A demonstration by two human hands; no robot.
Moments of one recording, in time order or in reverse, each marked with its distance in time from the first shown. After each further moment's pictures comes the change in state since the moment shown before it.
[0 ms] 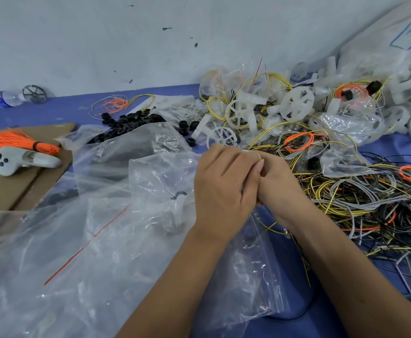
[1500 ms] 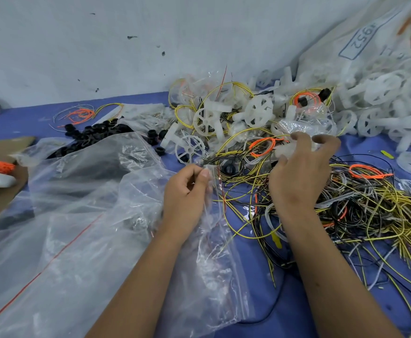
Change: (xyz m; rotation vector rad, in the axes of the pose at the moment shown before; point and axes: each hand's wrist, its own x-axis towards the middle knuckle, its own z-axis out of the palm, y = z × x) left_hand -0.015 -0.027 0.019 -0.542 -0.265 -0.821; right_hand 0.004 -0.005 -0.070 -1.068 0.942 -0.030
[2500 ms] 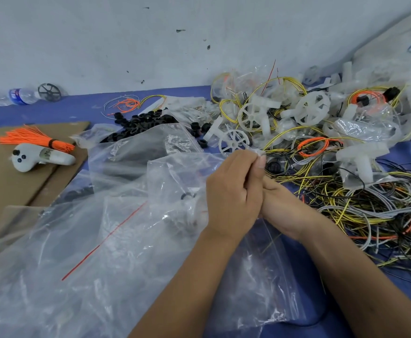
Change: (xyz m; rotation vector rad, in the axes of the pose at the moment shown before) left_hand -0.013 0.032 -0.003 0.325 0.287 0.572; right_hand -0.065 -0.057 0.009 0.992 -1.280 0.096
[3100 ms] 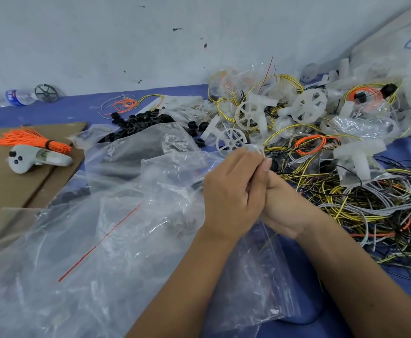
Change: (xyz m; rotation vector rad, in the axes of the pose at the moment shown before) left_hand 0.001 0.008 -0.002 0.004 0.002 0.126; right_hand -0.007 -0.006 0.001 0.188 -0.072 -0.127
